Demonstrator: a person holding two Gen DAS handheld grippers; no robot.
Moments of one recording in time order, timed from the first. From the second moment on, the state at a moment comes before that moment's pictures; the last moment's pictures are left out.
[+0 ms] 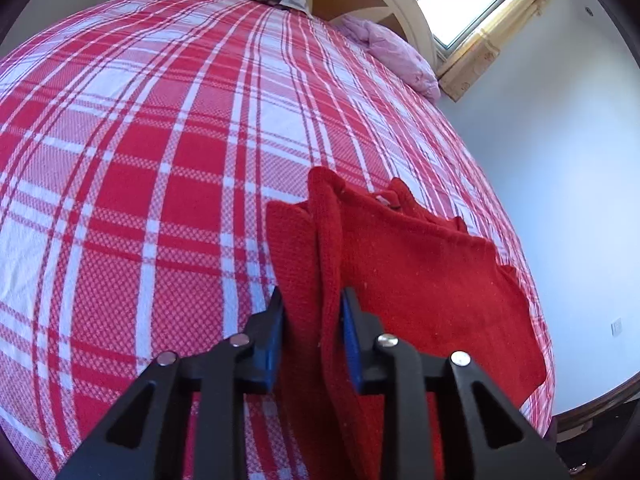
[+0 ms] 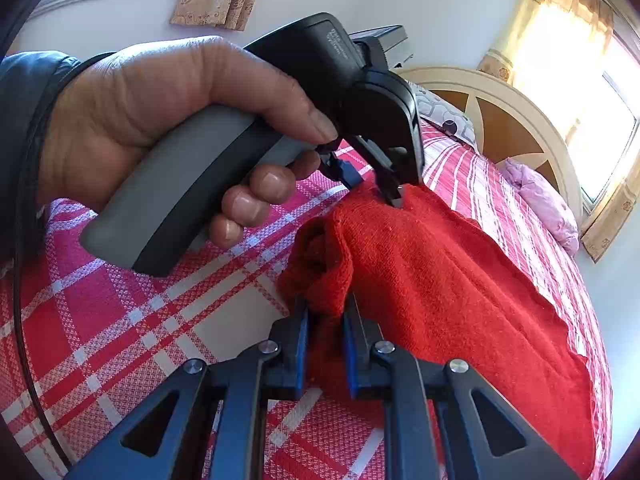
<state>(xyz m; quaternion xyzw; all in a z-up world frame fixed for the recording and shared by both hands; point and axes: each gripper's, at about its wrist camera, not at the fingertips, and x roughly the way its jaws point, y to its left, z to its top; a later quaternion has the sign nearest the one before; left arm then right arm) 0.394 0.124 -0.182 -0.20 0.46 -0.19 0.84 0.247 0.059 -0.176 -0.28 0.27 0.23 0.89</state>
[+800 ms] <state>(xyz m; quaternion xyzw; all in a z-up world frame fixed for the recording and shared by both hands) 0.391 0.104 -0.124 -0.25 0.42 -0.22 0.85 0.250 -0.013 -0.133 -0.13 0.27 0.27 0.92</state>
